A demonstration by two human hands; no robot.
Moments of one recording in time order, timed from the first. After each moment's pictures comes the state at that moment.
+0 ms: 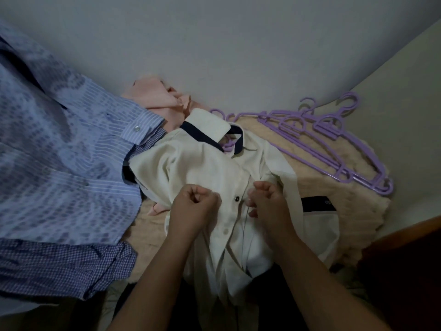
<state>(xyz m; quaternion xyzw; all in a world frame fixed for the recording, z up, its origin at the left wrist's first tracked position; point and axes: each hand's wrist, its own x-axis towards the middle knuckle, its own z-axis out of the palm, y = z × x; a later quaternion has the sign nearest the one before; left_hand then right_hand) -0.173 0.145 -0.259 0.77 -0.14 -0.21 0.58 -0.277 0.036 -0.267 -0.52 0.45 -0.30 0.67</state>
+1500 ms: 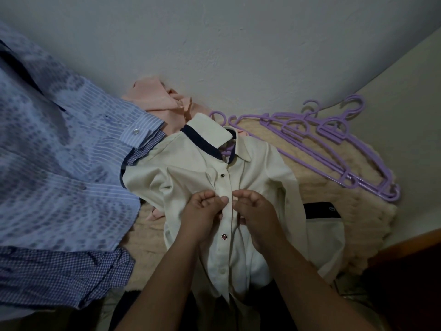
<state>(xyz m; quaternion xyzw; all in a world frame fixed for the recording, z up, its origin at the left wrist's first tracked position) -0.170 0.119 -0.292 0.56 -0.03 -0.38 0.73 -0.262 0.042 -0.278 -0.53 0.37 -0.23 0.73</state>
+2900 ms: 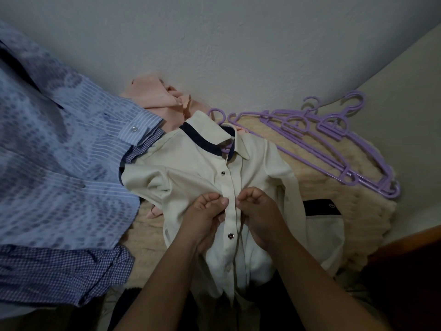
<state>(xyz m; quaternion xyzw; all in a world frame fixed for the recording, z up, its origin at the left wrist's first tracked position) -0.178 0.121 -0.288 0.48 0.00 -0.44 0.76 -0.265 0.038 -0.285 -0.49 0.34 -0.24 0.76</state>
